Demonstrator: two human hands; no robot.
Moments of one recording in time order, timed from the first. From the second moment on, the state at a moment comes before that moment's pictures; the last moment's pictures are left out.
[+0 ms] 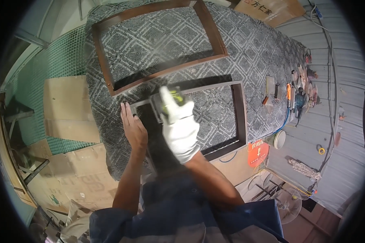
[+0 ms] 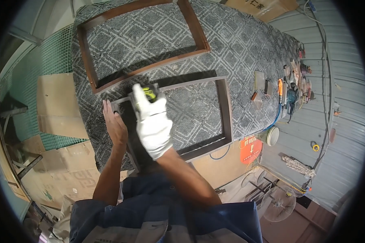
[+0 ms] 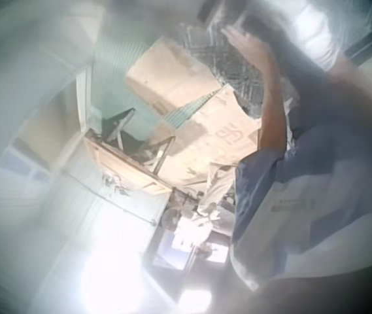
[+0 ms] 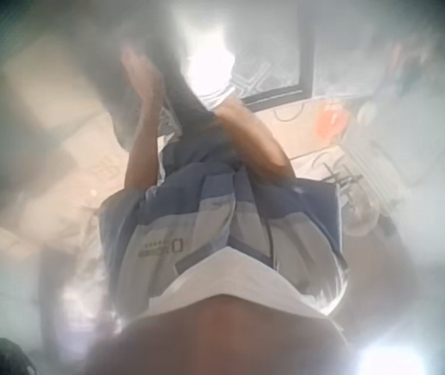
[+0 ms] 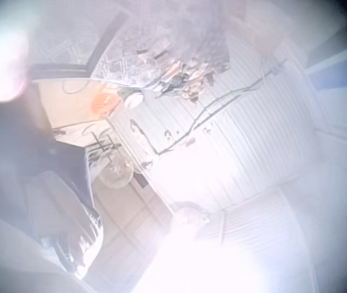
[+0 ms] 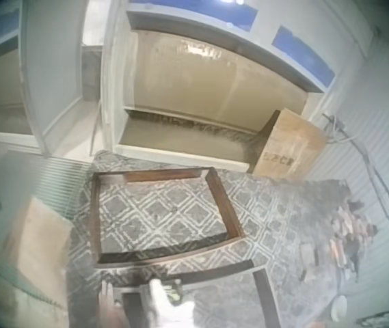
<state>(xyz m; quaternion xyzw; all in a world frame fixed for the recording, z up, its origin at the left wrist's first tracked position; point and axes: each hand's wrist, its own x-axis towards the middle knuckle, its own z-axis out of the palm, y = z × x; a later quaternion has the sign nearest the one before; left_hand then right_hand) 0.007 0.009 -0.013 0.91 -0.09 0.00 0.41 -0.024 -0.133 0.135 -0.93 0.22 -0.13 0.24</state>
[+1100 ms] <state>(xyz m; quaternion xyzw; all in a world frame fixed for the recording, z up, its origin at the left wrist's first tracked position) 0.007 0.007 -0.001 0.95 -0.22 0.08 0.21 -0.098 -0.373 0.131 -0.88 0.42 -0.13 0.17</state>
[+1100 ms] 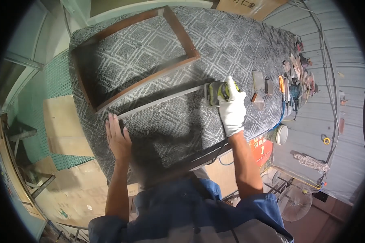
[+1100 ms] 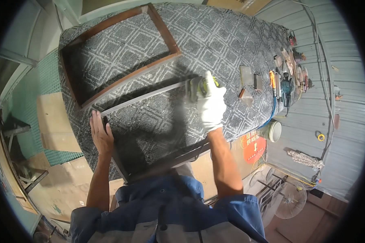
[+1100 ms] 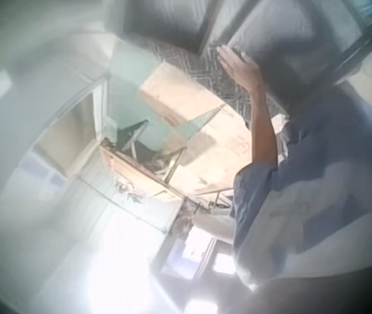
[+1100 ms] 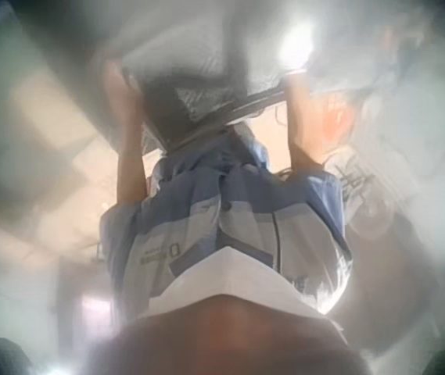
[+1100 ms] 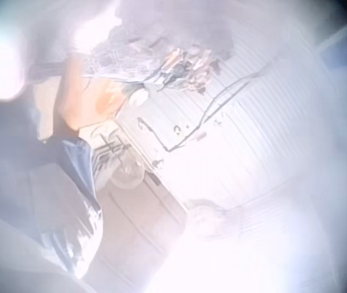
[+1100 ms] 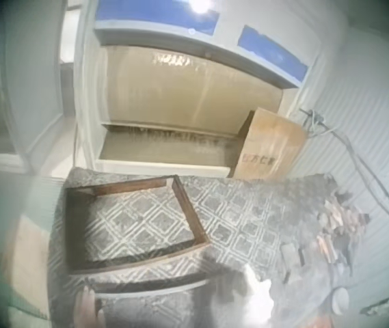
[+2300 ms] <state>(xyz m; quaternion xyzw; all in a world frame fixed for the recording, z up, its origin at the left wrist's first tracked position) 0.039 -0.584 0.020 0.93 -0.14 -0.10 0.32 -0.468 -0.614 0.121 -0.73 0.61 -0.12 0.28</state>
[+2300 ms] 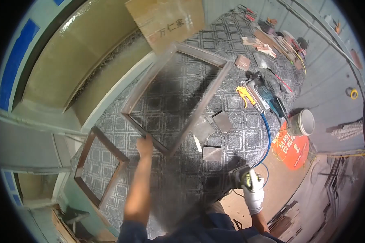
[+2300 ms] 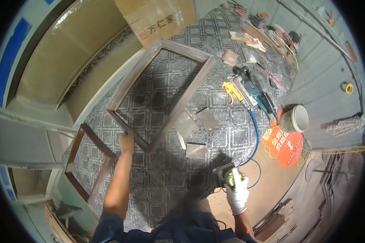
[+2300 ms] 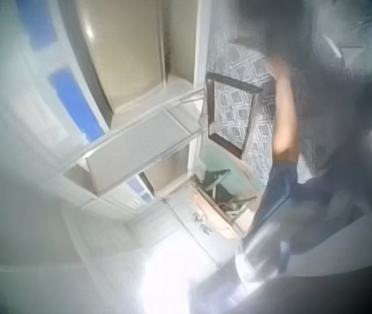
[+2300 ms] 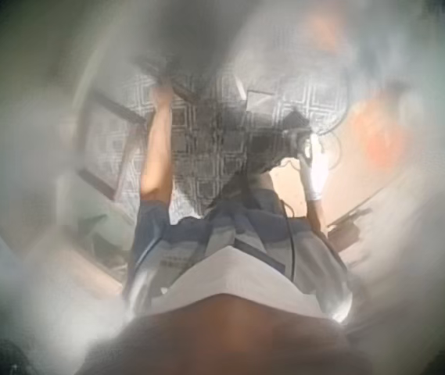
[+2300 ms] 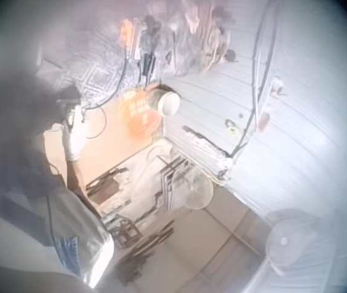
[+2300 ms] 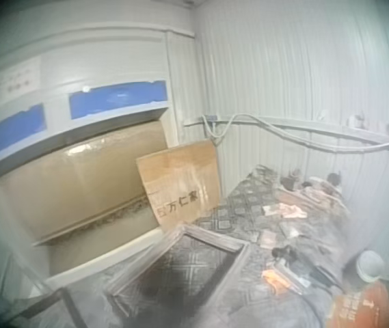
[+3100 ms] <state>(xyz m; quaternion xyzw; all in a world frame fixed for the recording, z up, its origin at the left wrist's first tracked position) 0.120 -0.195 0.008 0.96 -0.24 -0.01 0.13 -0.384 -0.631 0.098 -0.77 0.54 0.04 0.33</state>
